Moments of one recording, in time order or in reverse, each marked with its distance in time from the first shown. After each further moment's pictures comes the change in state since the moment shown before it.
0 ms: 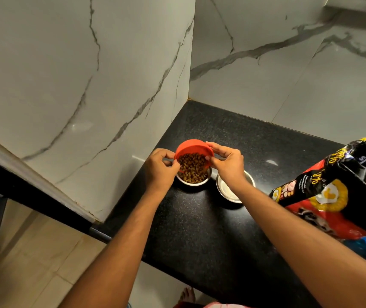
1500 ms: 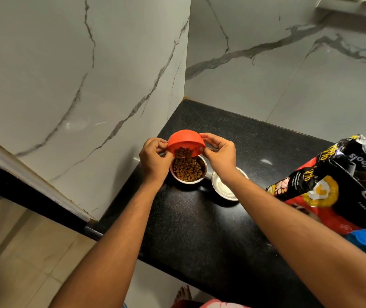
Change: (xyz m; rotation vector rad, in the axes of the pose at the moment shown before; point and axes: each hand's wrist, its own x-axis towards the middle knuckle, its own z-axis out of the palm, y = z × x) left_hand 0.020 -0.004 0.010 -0.052 0.129 0.127; right_hand 0.001 -0.031 0.010 0.045 0.042 -0.012
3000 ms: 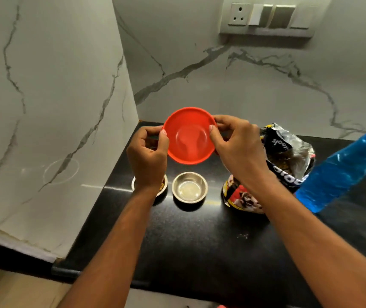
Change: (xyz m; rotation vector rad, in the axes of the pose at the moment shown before) left_hand -0.028 0.165 0.018 -0.371 0.024 0.178; right_hand -0.087 -0.141 -0.123 -0.555 0.360 -0.388
